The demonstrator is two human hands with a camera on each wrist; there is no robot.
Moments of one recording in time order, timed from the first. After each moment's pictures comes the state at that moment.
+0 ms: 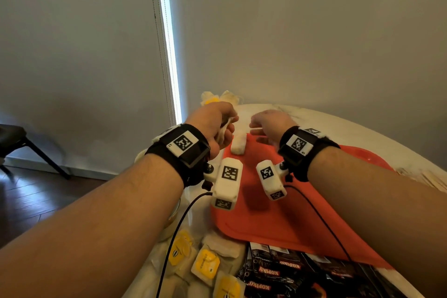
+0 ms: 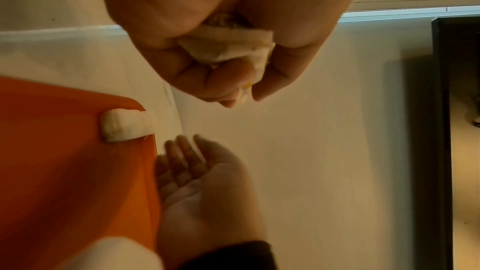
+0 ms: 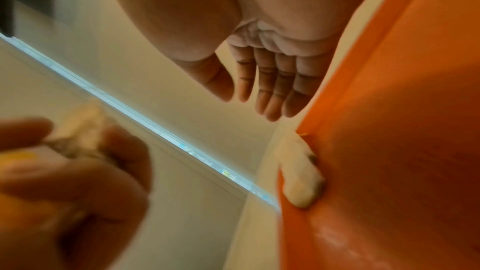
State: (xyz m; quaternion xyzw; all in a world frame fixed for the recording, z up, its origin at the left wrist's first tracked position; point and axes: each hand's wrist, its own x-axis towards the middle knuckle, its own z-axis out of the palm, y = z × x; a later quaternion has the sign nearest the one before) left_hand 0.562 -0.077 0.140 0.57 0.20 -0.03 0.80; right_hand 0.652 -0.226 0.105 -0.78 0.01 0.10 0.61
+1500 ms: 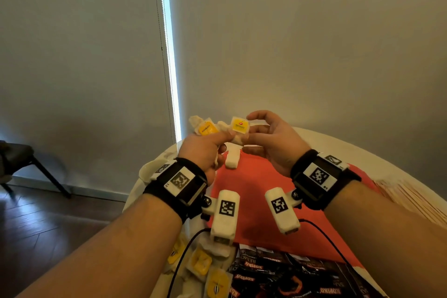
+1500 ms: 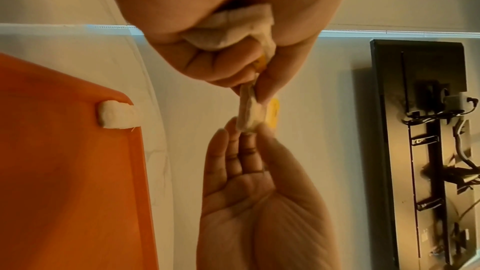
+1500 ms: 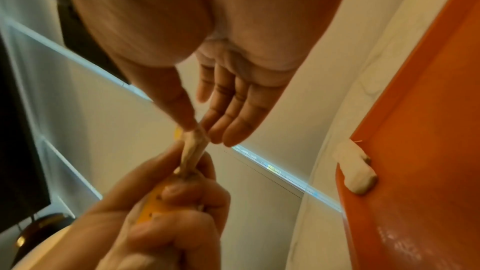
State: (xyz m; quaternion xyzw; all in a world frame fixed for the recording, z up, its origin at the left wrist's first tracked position) left_hand 0.515 -0.094 0.134 0.55 0.15 0.10 0.81; right_hand 0.560 -0.257 0.148 -0.64 -0.19 0.10 0.74
